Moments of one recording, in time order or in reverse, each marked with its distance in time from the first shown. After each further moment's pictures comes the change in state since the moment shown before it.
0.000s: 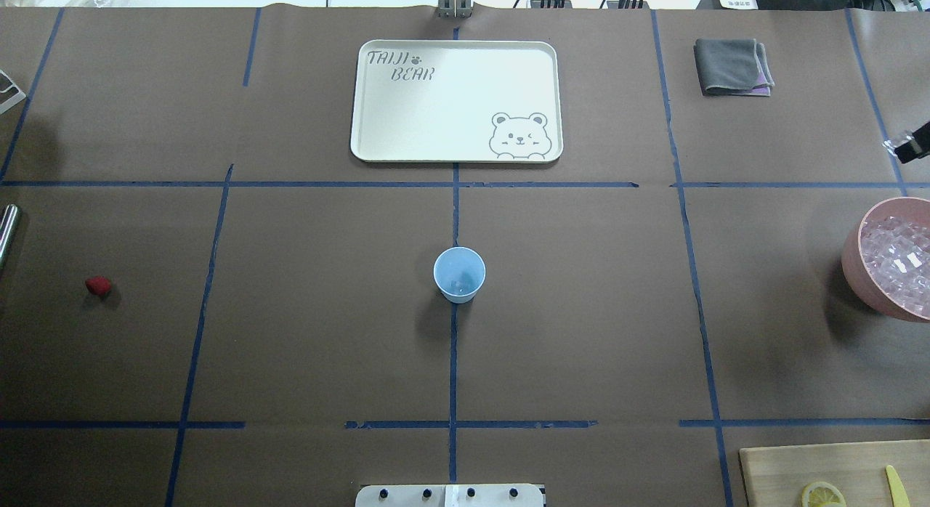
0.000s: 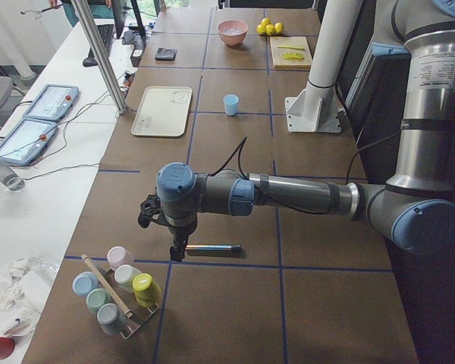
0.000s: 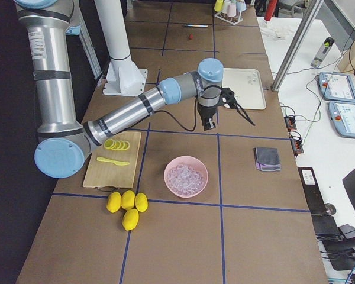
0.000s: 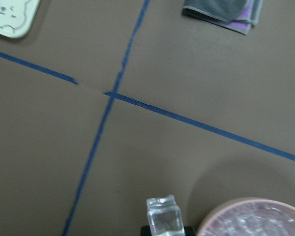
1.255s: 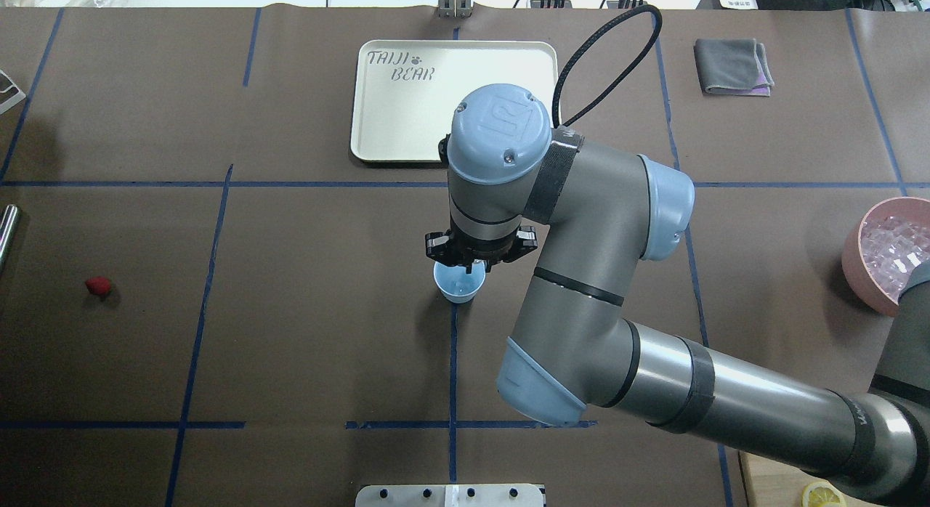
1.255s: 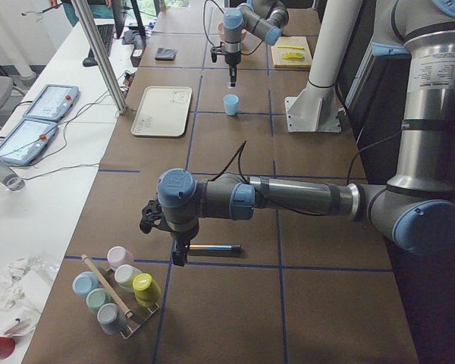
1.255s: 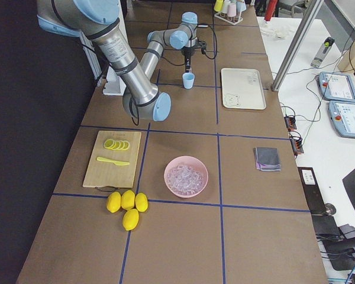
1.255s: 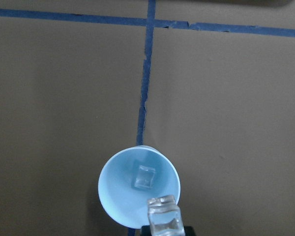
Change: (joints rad) left arm 0.000 0.007 0.014 0.000 0.000 0.000; right arm -0.774 0.665 -0.305 -0.029 -0.455 0.962
